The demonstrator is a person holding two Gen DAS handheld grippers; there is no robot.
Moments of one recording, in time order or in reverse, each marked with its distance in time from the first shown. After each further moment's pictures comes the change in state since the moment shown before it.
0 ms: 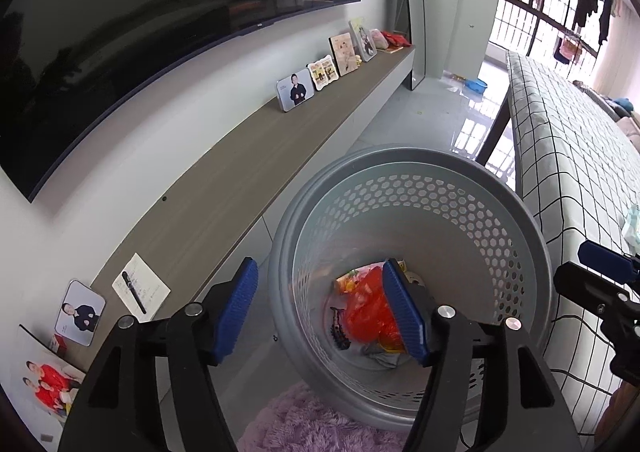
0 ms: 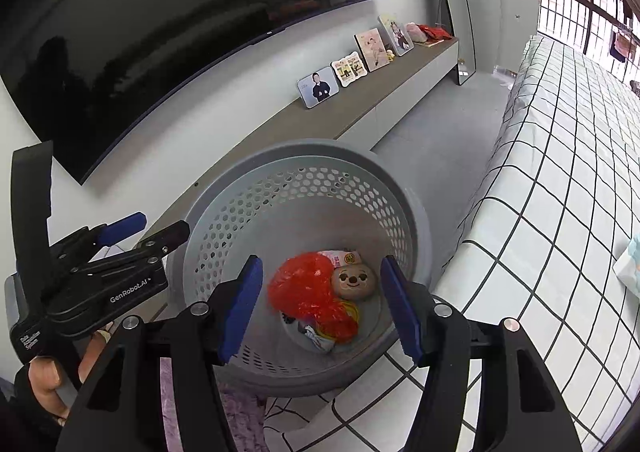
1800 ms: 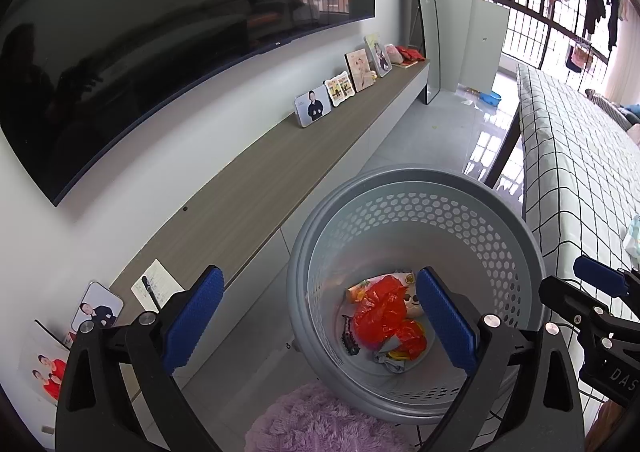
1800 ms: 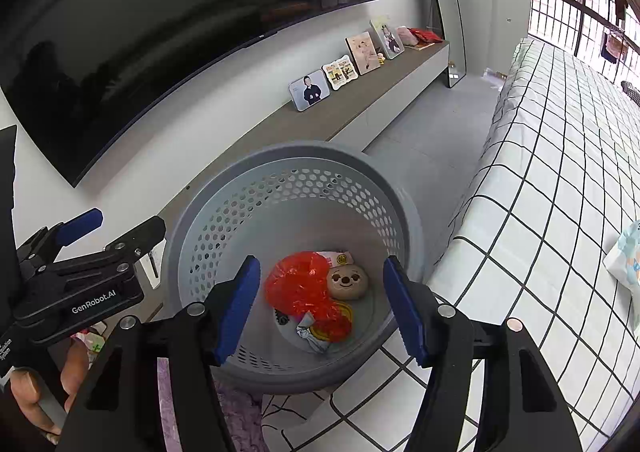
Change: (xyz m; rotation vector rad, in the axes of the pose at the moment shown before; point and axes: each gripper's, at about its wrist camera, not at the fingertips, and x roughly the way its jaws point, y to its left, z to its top) left arm -0.028 -0.003 0.005 -0.013 -0.050 0.068; right arm -0.002 0.002 -0.007 0.008 -0.016 -0.036
